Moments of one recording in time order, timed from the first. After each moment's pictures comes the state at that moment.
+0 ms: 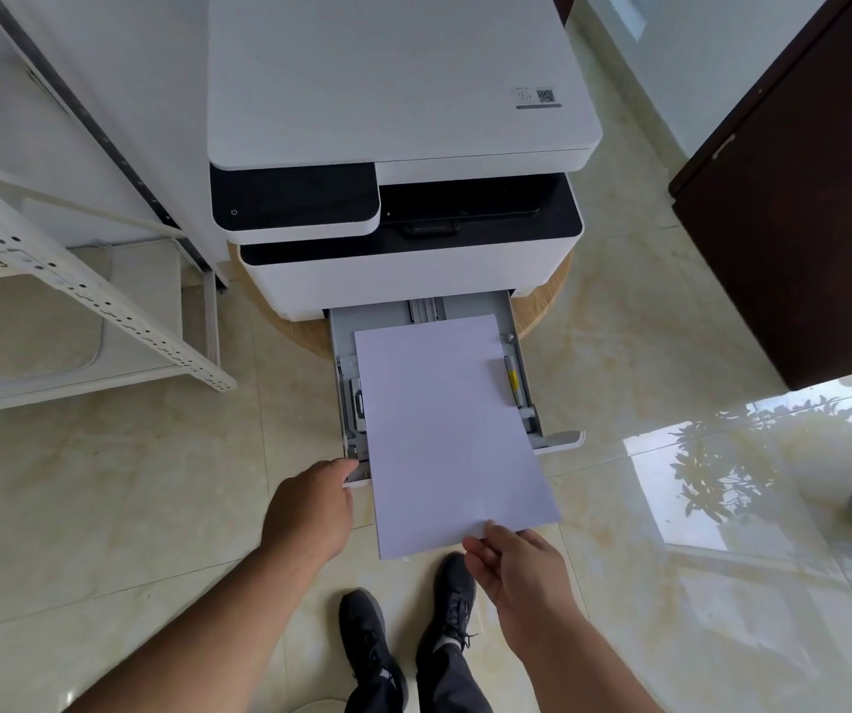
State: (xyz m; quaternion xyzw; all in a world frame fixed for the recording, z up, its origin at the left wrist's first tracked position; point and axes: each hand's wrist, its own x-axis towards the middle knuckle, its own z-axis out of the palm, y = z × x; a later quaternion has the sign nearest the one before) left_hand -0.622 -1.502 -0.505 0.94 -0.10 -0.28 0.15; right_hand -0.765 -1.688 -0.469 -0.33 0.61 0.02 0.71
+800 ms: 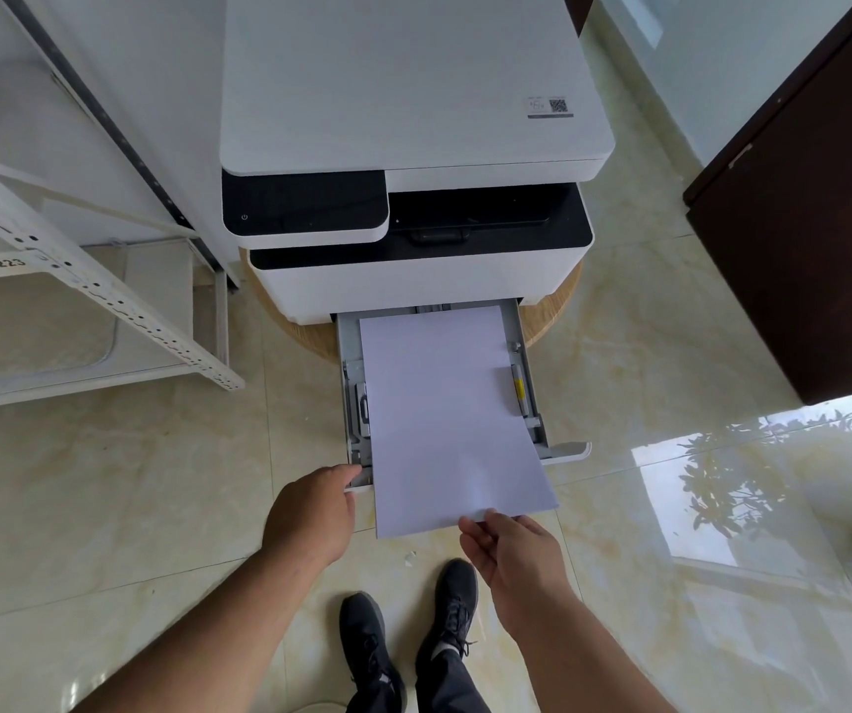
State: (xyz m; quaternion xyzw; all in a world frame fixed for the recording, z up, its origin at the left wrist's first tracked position) left_hand -0.621 -1.504 -0.506 0.94 -0.08 -0.28 0.16; right_hand -0.740 -1.695 -0.469 -0.32 0.61 0.03 0.72
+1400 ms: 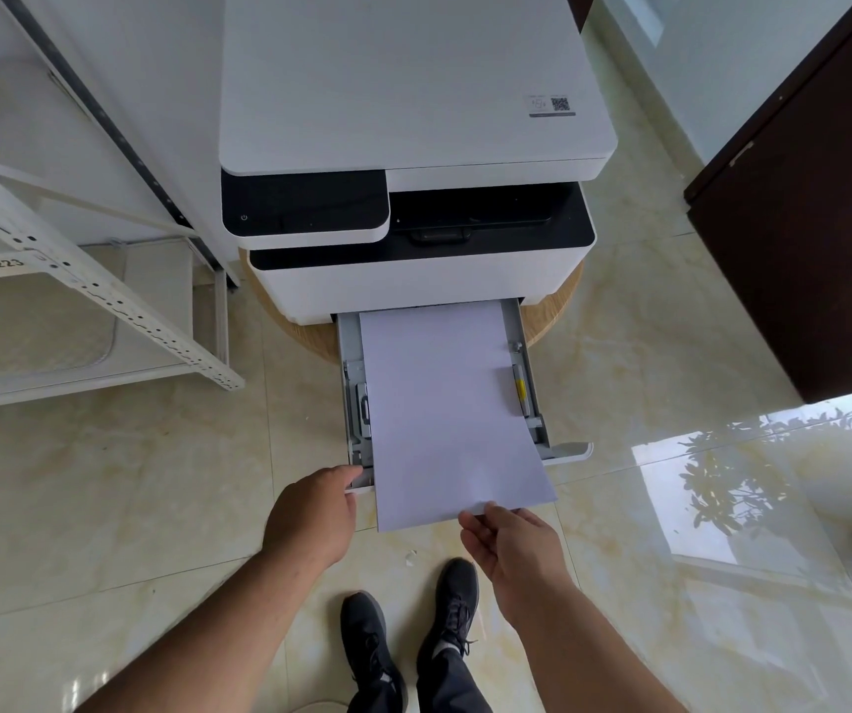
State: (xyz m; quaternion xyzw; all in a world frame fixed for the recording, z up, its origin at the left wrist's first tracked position) left_hand -0.620 -1.505 -0.503 0.94 -0.09 -0.28 0.16; right_hand -0.731 -1.699 -0.472 -0.34 0.61 0.04 0.71
